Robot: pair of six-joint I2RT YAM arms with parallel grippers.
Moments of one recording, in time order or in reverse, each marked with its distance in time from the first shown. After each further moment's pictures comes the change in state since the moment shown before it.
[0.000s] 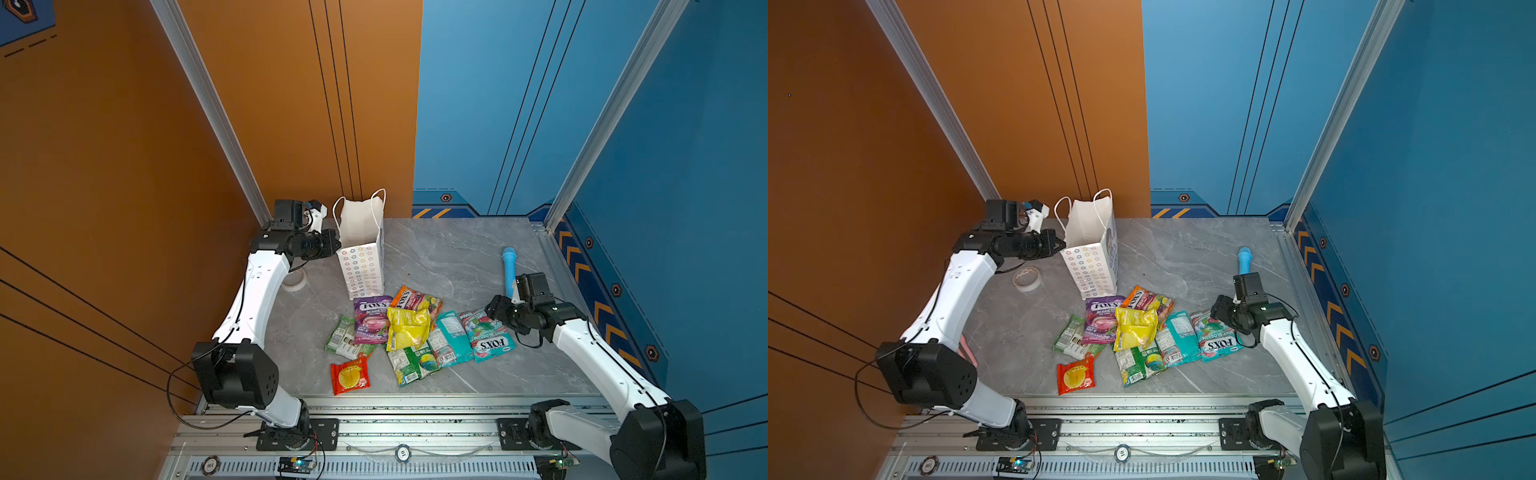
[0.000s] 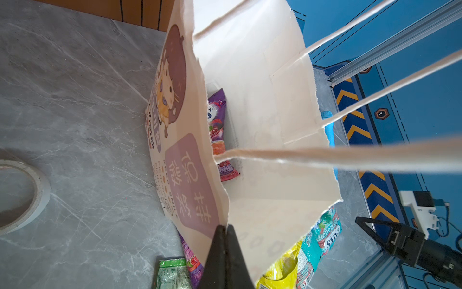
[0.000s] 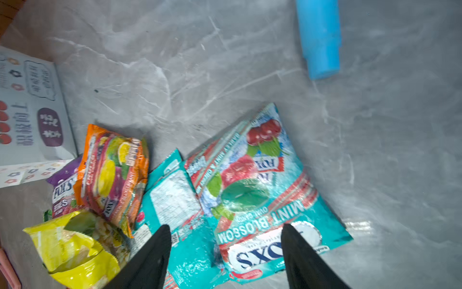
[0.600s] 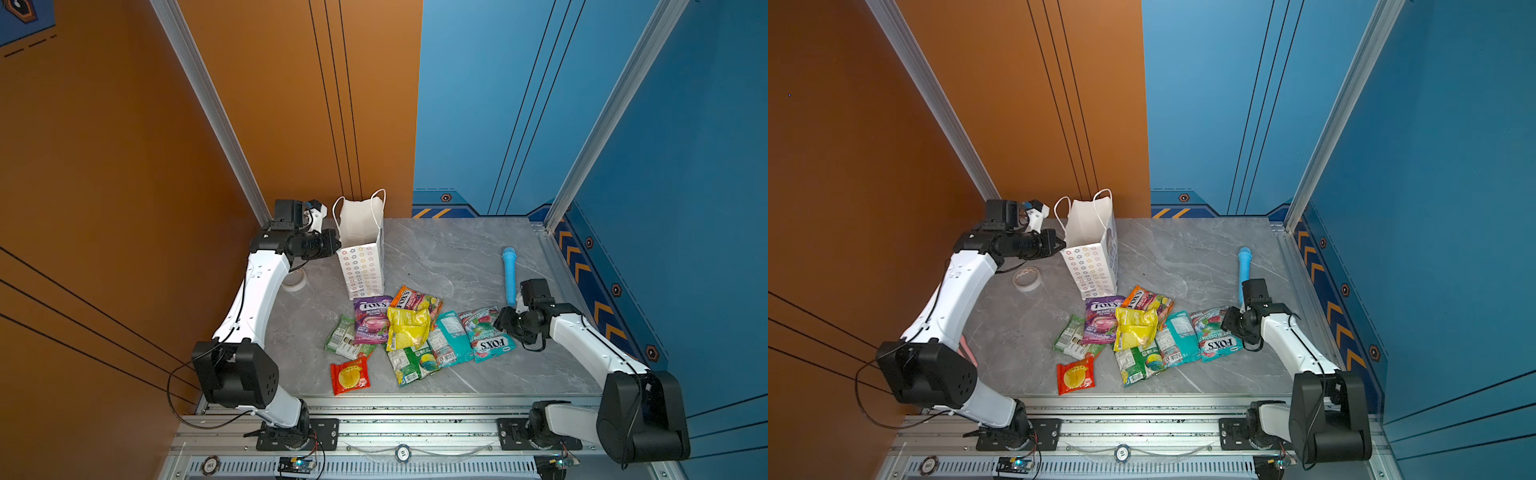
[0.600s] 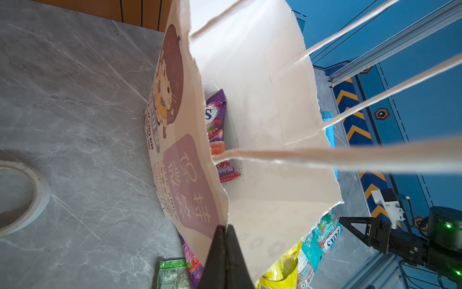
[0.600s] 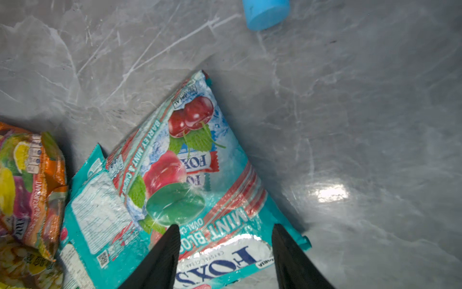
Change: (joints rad) left arm 0.000 0.002 0.000 0.003 0.000 0.000; right arm -0.109 0.147 -0.043 0.012 -0.008 -0.116
